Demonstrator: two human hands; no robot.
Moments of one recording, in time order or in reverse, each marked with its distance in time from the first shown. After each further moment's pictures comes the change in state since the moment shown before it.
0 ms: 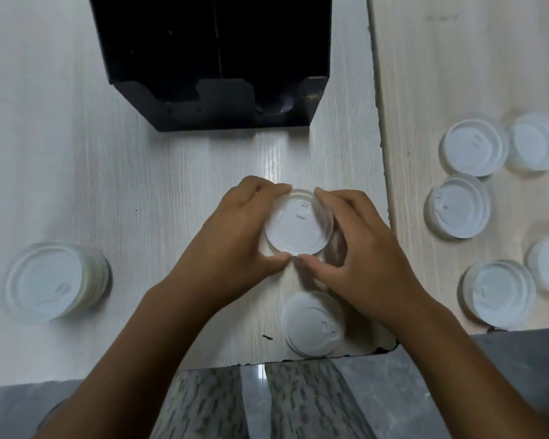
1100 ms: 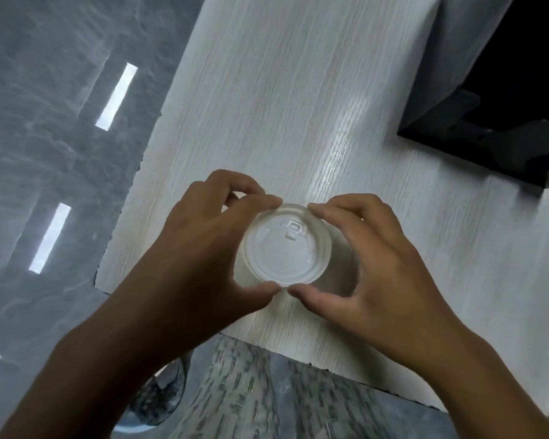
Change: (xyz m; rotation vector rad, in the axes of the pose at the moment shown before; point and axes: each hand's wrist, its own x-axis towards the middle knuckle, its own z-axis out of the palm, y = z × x) left_hand -0.173 -0.141 -0.115 -0.041 0.234 -0.280; right_hand 0.055 -0.191 0.107 -0.010 -0.320 -0.348
